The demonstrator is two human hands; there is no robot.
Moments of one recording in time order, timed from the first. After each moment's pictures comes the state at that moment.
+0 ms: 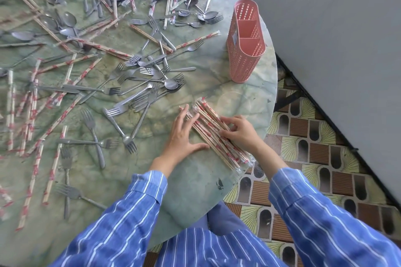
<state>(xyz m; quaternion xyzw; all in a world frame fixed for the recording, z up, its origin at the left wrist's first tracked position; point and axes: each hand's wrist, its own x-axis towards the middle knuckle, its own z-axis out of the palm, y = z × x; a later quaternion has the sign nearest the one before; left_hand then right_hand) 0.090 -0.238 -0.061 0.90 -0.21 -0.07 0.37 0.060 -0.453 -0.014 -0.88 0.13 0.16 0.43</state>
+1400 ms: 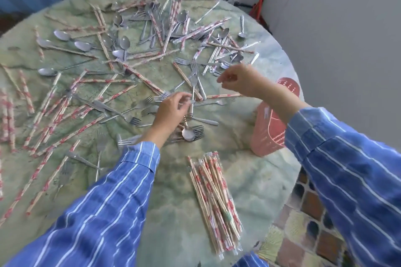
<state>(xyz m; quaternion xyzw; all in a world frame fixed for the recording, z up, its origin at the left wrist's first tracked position) 0.284 -0.219 0.022 0.92 -0.02 0.08 0.39 0.358 -0.434 0.127 -0.94 -0.19 0.14 0.25</state>
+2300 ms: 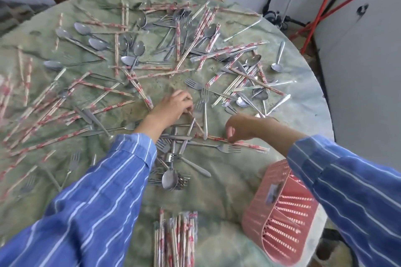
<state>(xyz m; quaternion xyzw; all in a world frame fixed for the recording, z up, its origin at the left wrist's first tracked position) 0.427 -0.194 -0.016 0.99 -0.08 -0.03 0.11 0.496 -0.428 0.023 -0.84 -0.38 0.38 -0.05</state>
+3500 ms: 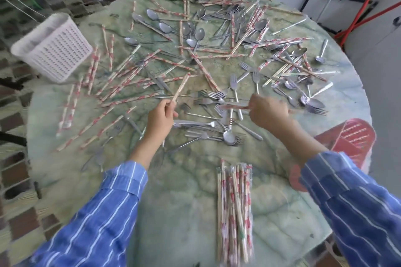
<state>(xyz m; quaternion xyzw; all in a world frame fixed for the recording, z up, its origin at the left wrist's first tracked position) 0.190 -0.126 0.017 0.84 0.33 0.14 0.41 0.333 -0.356 0.099 -0.96 -0.23 0.16 -0.01</state>
